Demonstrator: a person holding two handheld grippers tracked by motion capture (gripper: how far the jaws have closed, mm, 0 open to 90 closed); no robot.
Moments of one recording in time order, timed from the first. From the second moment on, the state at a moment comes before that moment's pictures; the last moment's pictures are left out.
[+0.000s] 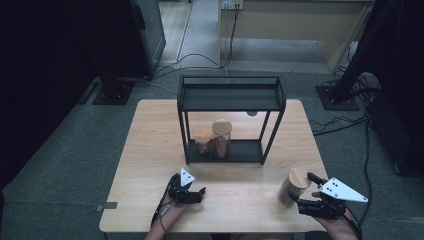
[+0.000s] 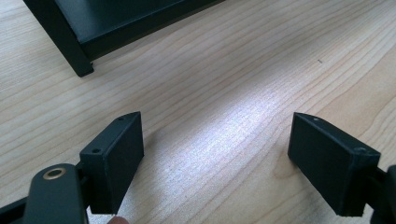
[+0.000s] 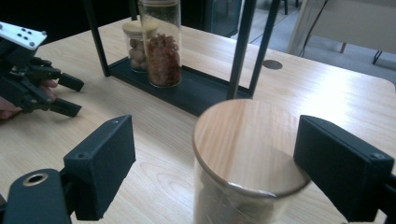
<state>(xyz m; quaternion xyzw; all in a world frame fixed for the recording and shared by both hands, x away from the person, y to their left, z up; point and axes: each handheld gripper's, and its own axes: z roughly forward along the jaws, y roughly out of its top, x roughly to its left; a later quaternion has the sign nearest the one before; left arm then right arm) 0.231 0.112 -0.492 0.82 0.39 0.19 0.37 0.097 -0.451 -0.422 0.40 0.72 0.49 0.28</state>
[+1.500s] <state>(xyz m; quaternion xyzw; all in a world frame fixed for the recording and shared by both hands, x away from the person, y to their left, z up) 0.231 0.112 -0.492 0.82 0.39 0.19 0.37 0.120 -0.446 -0.456 0.44 0.72 0.46 0.27</state>
